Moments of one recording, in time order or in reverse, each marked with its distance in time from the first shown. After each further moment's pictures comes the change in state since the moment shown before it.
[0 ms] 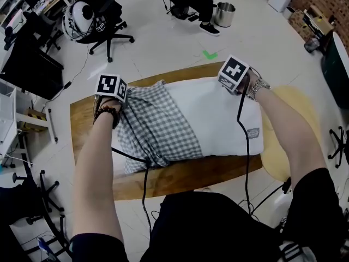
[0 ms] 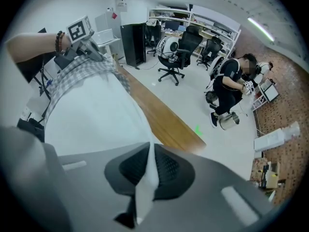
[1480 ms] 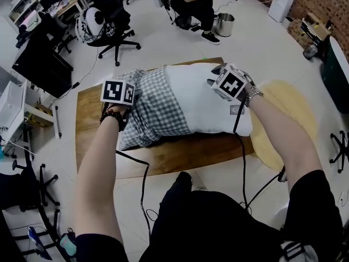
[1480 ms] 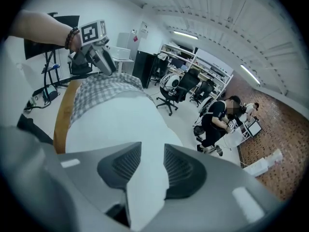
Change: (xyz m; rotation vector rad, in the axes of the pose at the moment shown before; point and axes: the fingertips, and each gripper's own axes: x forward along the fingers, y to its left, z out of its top) left arm -0.068 -0.143 -0.109 0.073 -0.313 0.009; right arm -0.069 0.131 -0.072 -0.189 -0.338 -0.179
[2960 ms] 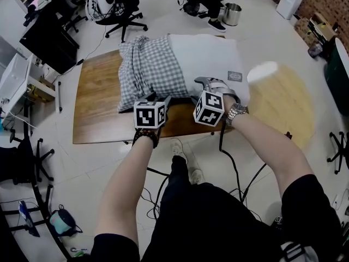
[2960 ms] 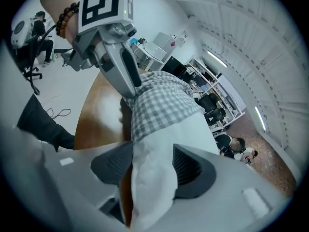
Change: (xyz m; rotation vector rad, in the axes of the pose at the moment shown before) left arm 0.025 -0.135 -0.137 -0.096 -0.296 0.018; right arm 0.026 0.177 -0.039 -0.443 -0.034 -0.129
